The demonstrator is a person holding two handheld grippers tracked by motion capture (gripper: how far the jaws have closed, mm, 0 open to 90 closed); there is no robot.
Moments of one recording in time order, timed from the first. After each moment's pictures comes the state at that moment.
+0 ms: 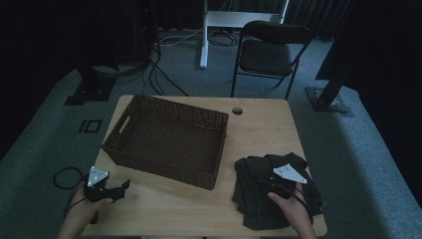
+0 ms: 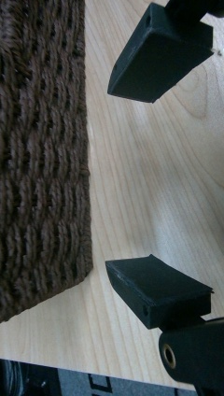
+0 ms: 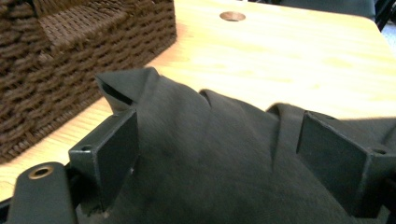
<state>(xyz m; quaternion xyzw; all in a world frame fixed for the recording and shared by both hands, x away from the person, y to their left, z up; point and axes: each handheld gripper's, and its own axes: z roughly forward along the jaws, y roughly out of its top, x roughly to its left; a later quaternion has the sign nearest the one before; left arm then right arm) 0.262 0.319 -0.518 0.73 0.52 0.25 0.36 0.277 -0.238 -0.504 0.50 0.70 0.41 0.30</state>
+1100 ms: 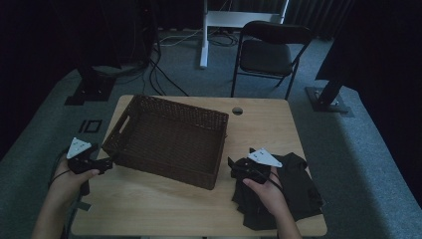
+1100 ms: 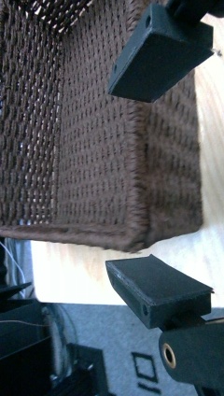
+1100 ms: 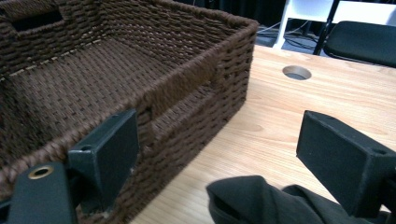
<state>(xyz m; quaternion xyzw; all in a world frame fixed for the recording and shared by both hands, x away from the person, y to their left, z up) 0.308 0.344 -0.446 0.70 0.51 0.28 0.42 0.305 -0.164 -0.467 0.45 0.71 0.47 0.27</state>
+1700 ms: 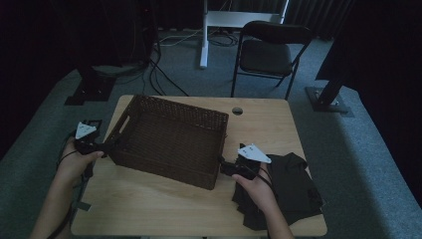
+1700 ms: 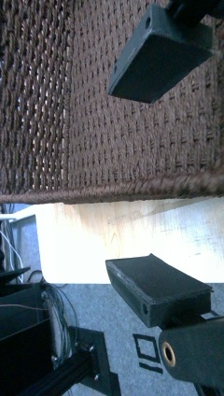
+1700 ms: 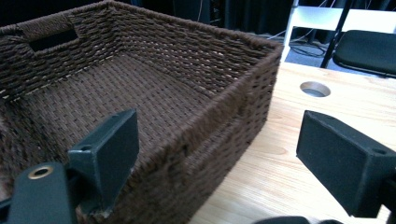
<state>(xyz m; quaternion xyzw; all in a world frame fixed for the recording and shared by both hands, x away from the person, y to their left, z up) 0.368 0.352 -0.454 0.69 0.53 0.28 0.40 0.312 -0.132 -0.457 0.45 0.70 0.49 0.27</state>
